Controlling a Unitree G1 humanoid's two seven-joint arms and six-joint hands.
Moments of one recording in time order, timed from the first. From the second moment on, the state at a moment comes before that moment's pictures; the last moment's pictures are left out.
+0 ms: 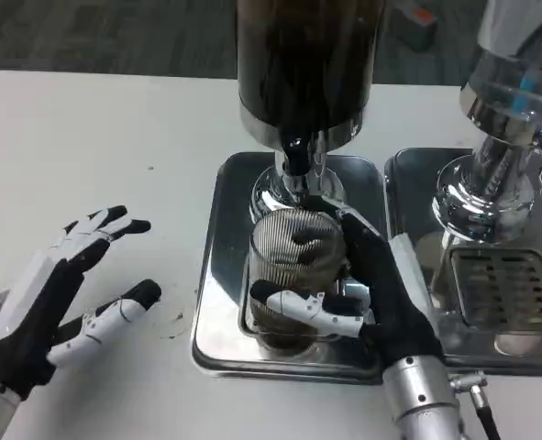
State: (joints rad) left arm -0.04 0.55 0.00 0.69 0.43 -0.87 0.16; right arm 0.03 0.05 0.28 0.14 -0.38 -0.16 -0.22
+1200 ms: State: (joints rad) left arm -0.01 0.68 -0.10 0.56 0.68 -0.80 0.26; right arm 0.19 -0.02 0.28 -0.04 -0.41 -0.16 -0.20
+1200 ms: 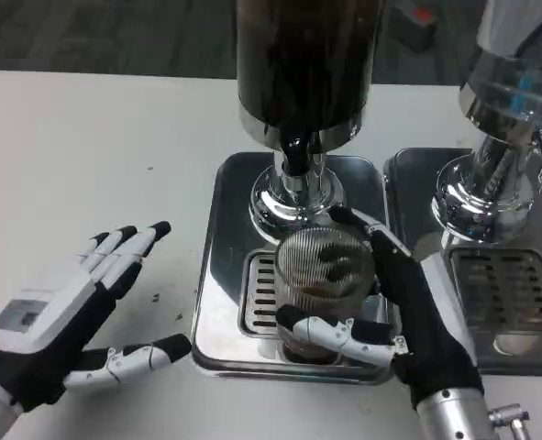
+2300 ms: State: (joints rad) left arm 0.31 0.77 0.00 0.22 0.72 -0.71 0.30; right arm 0.34 -0.06 0.33 -0.28 -0.48 -0.16 -0.15
